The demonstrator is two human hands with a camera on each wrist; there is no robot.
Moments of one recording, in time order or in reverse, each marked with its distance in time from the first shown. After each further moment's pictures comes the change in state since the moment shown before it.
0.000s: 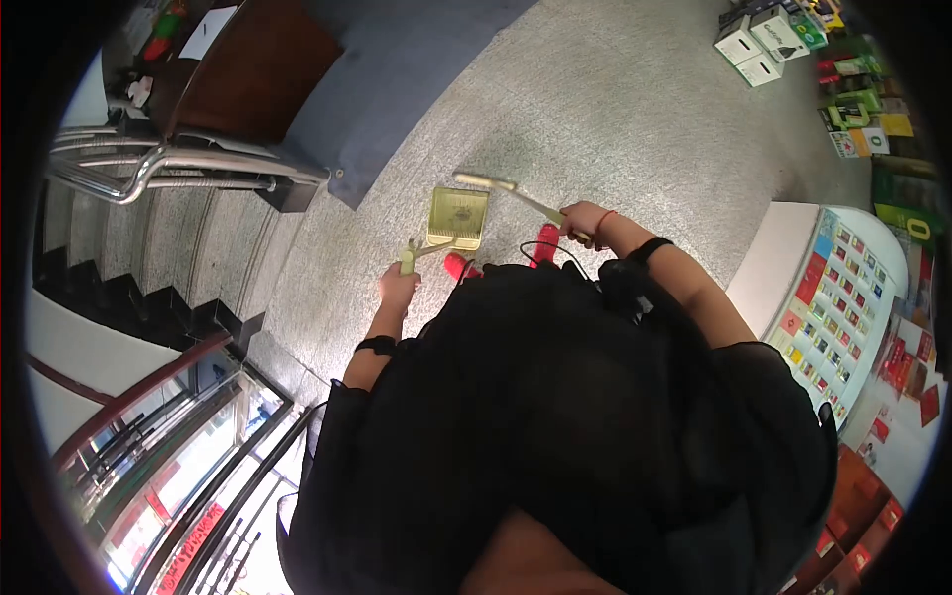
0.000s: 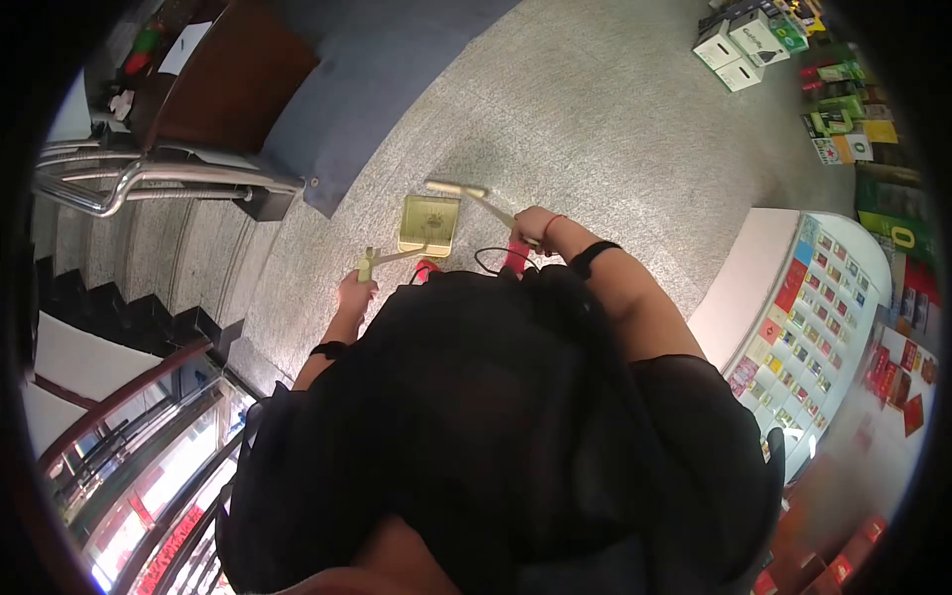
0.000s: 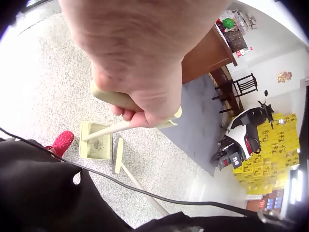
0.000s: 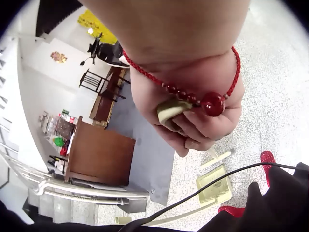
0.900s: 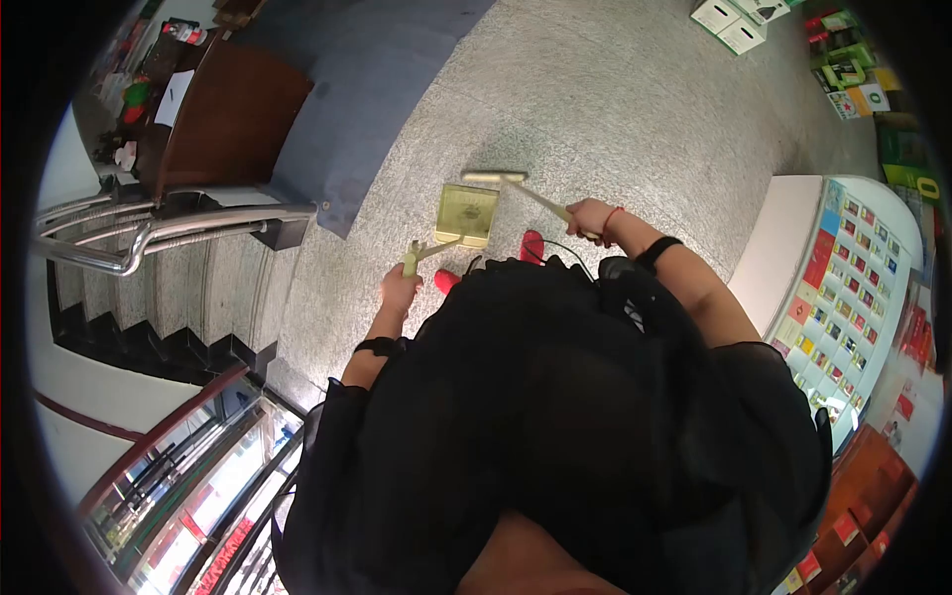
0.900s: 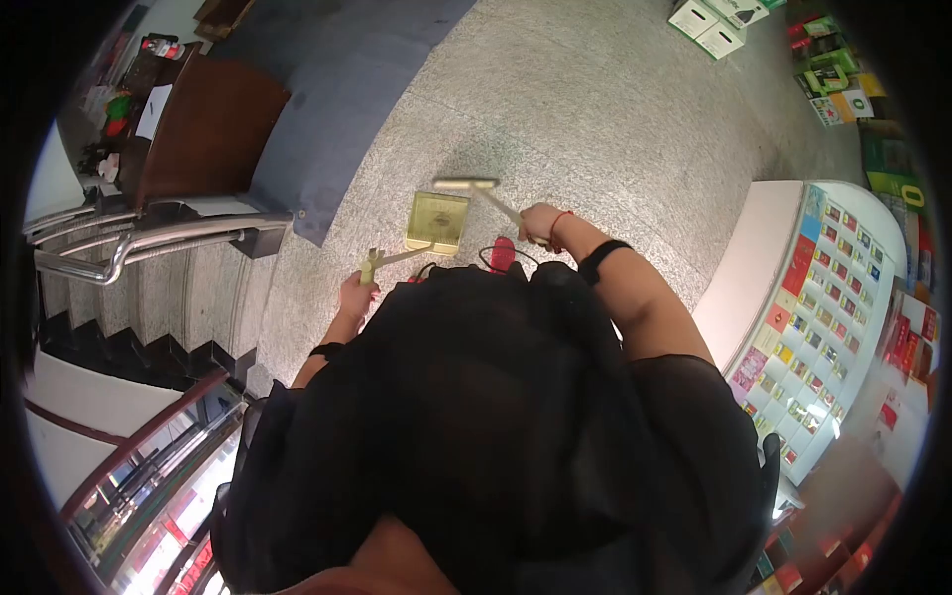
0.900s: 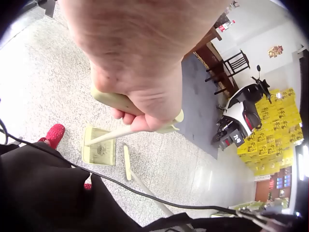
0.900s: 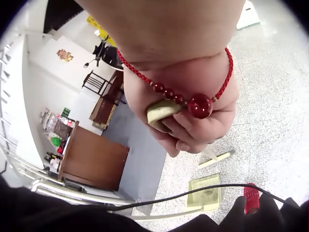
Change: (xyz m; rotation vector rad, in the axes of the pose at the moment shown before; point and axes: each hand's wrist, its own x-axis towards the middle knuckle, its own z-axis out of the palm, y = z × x) left_hand 0.013 0.102 0.084 0.014 -0.105 0.054; right_hand -0.008 0.081 -0.110 0.147 0.034 -0.038
